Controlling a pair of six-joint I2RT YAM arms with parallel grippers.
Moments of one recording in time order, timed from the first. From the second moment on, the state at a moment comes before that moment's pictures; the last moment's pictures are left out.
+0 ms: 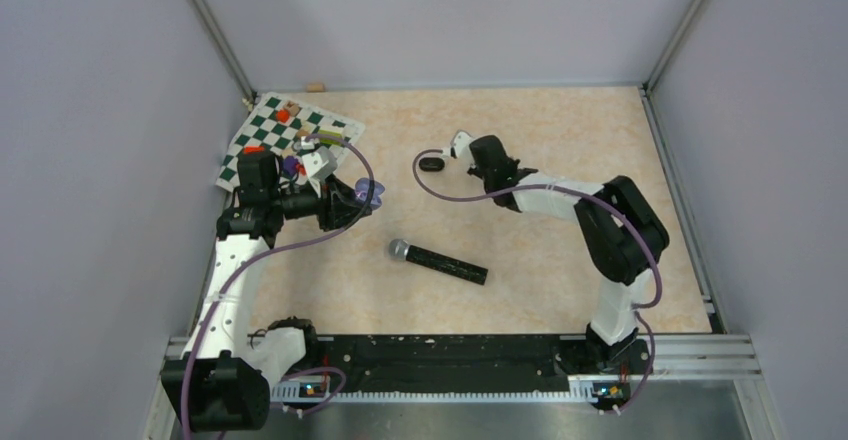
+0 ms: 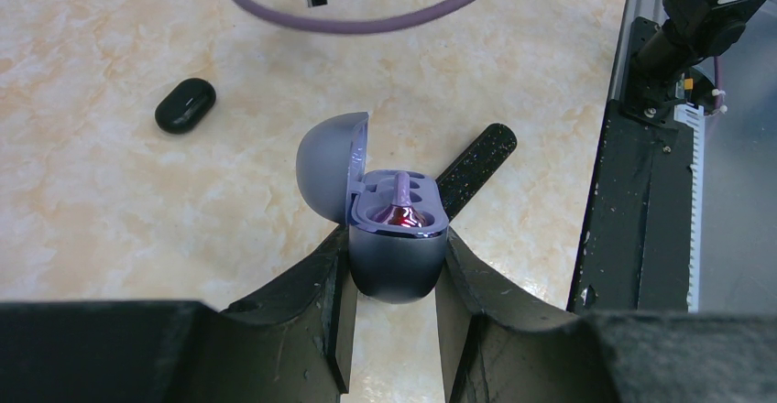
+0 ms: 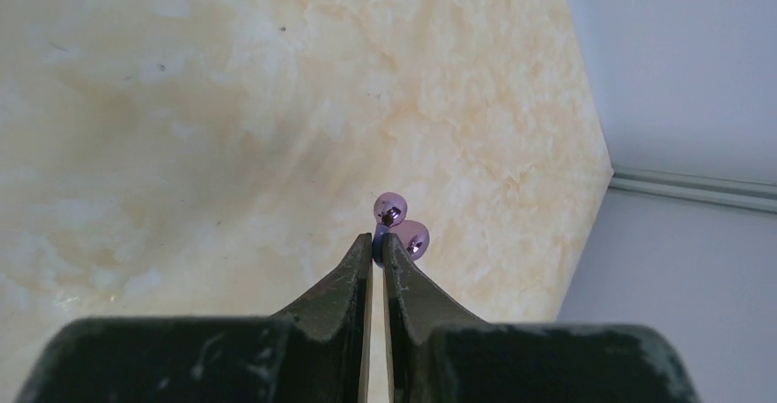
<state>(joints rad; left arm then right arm) 0.05 1.00 0.89 -0.53 1.19 0.45 0.60 1.89 1.12 0.08 0.54 -0.68</state>
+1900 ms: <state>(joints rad) -0.36 1.36 1.14 -0.60 1.08 0.53 0.44 1.40 1.23 -0.38 -1.19 -0.09</state>
